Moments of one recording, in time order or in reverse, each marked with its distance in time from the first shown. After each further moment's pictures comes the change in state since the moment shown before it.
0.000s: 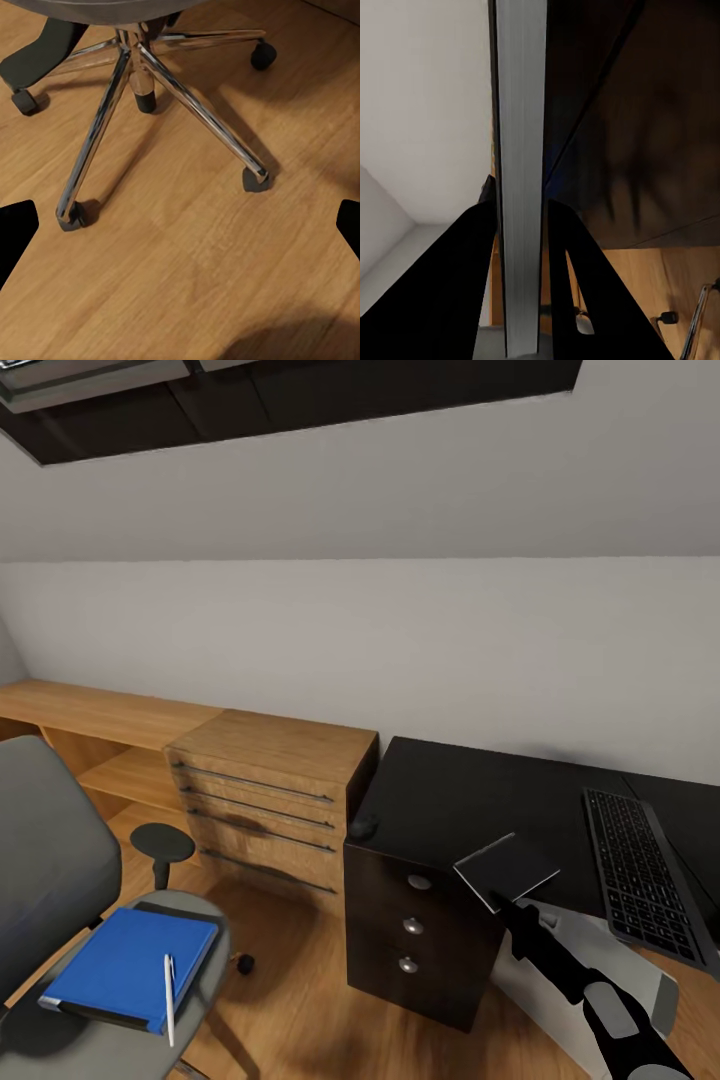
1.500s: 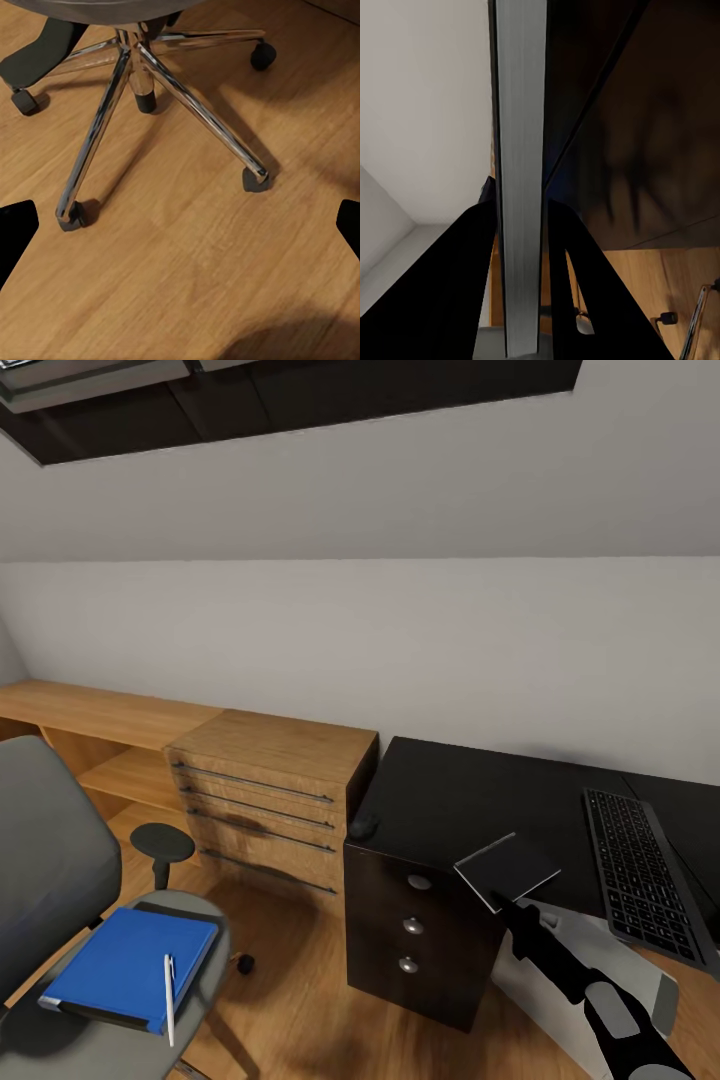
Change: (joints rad) left arm 0.000 0.000 0.000 0.000 0.000 0.000 0.000; right arm 0.000 -0.003 0.000 0.000 -0.001 0.001 -0.001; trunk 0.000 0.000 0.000
